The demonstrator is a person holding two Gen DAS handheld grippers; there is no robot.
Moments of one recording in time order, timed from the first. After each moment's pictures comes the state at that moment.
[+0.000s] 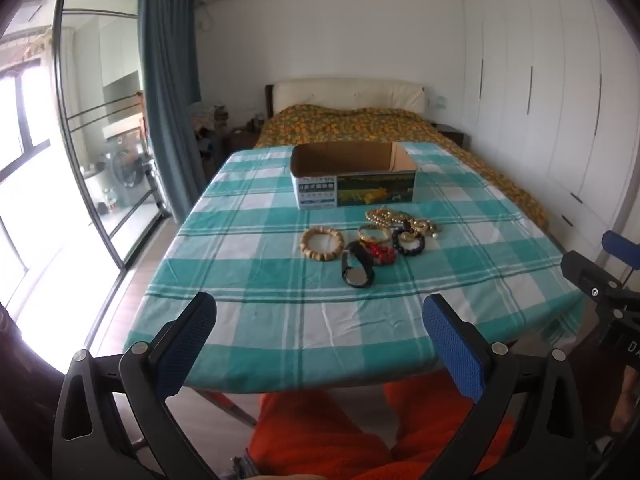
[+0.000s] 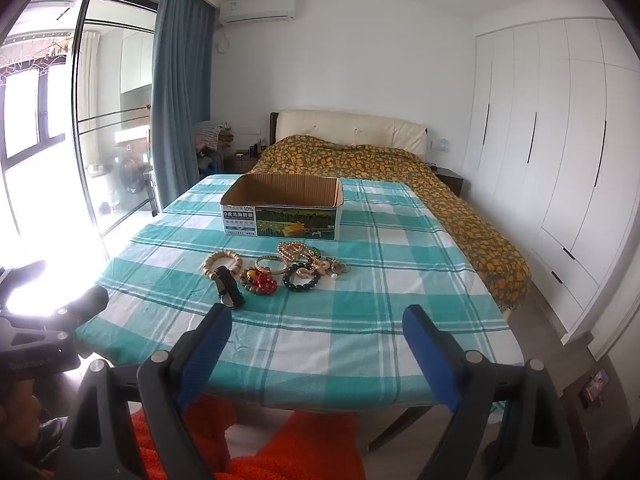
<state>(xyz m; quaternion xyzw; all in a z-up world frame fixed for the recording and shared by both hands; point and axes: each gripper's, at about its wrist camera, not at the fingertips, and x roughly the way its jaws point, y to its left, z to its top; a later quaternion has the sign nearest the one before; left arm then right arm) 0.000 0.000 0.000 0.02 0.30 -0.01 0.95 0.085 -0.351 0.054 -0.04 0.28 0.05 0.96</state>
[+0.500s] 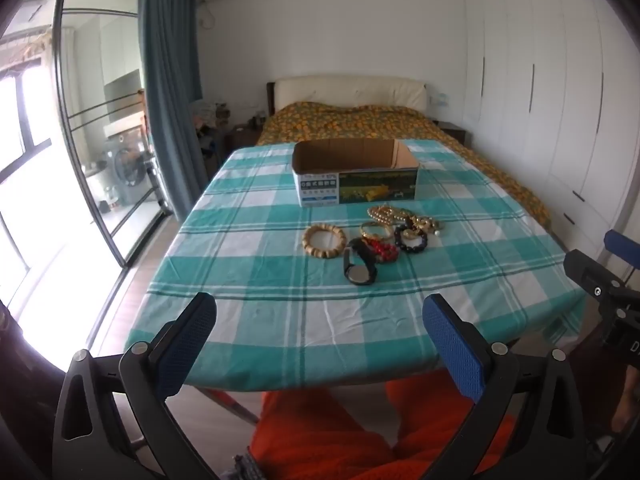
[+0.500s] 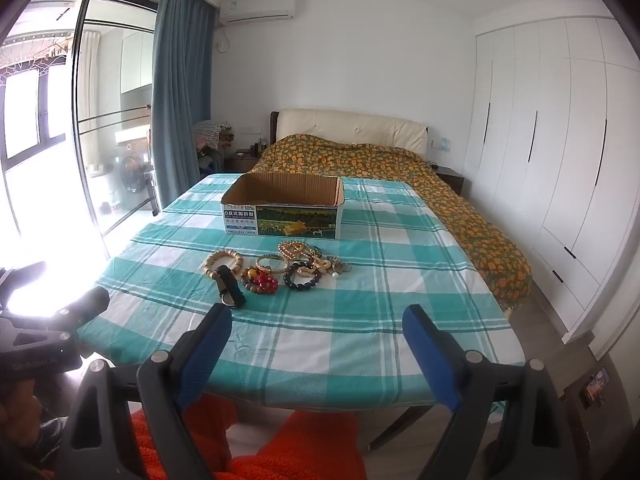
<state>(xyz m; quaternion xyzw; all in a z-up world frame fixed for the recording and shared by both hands) 0.002 -0.001 -0.002 0.02 0.30 0.00 0.95 0.085 -0.351 0.053 -0.04 0.28 0.05 0.96</state>
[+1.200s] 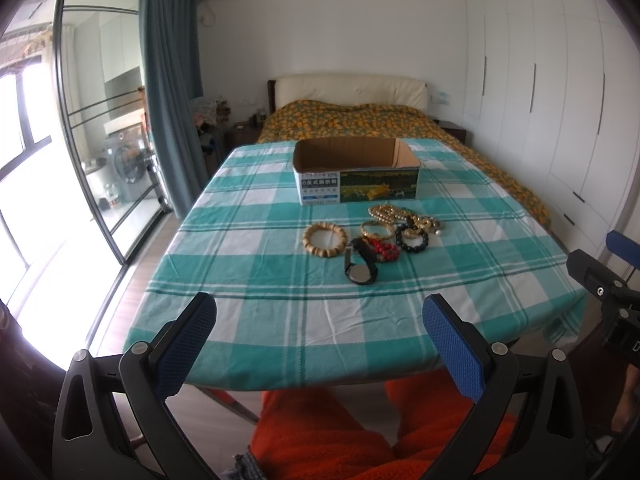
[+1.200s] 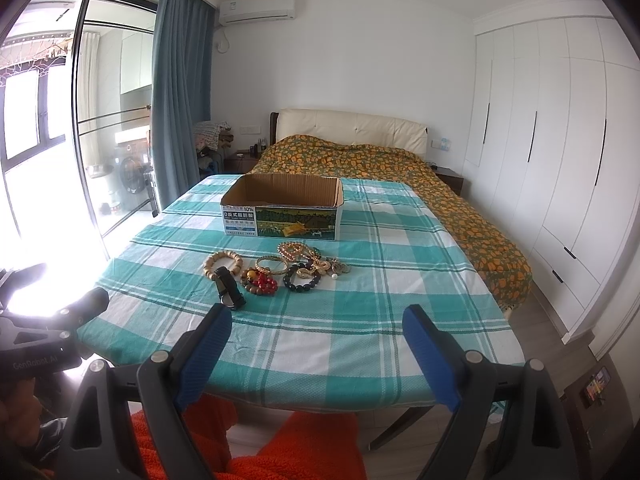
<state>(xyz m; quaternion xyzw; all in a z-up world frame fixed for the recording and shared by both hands) 0.001 -0.001 -0.002 0.02 0.30 0.00 0.95 0.085 -0.352 0.054 -0.04 0.28 0.05 0.96</state>
